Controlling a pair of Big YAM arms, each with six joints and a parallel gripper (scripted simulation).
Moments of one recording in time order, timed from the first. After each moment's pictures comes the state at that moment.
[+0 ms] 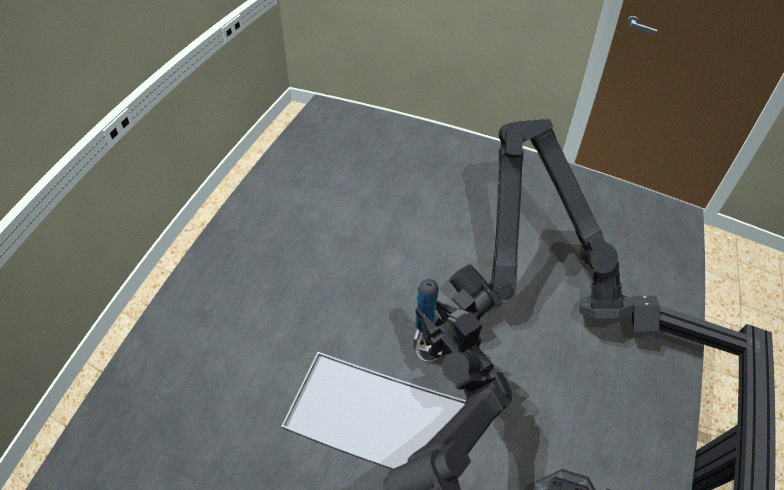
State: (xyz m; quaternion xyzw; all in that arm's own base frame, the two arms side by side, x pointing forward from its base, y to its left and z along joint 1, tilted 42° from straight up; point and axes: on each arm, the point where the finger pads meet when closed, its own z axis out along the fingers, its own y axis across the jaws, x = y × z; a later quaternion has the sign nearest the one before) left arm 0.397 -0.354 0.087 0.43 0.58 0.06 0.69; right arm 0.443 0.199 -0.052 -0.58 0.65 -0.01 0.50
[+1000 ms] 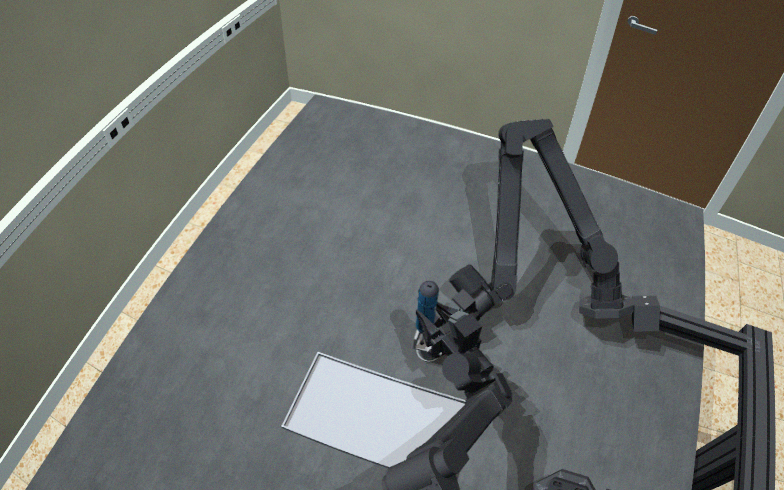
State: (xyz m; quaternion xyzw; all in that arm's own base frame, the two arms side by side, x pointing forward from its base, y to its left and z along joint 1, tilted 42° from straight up) left arm 0.397 -0.351 0.082 0.43 0.58 0.06 0.69; right arm 0.443 0.199 -0.052 -0.58 0.65 -0.01 0.50
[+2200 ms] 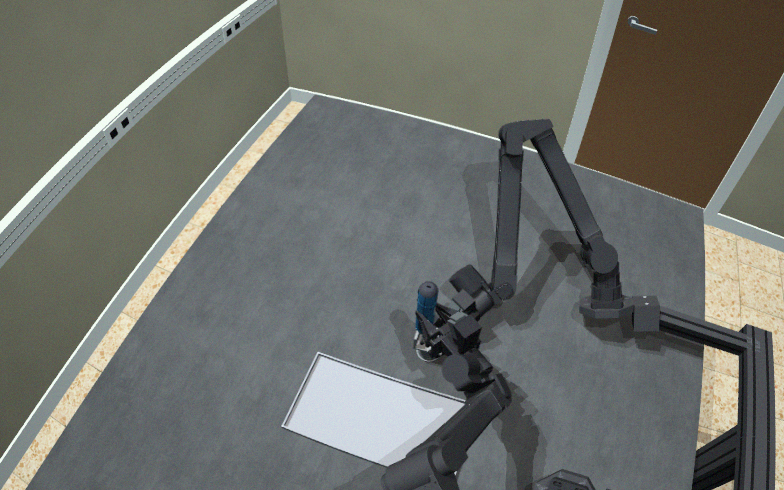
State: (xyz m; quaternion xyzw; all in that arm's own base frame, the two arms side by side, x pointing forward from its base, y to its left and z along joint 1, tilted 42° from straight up) left arm 0.399 -0.350 0.081 0.43 0.58 0.06 0.69; right arm 0.443 0.199 -0.052 -0.58 0.65 -0.01 0.50
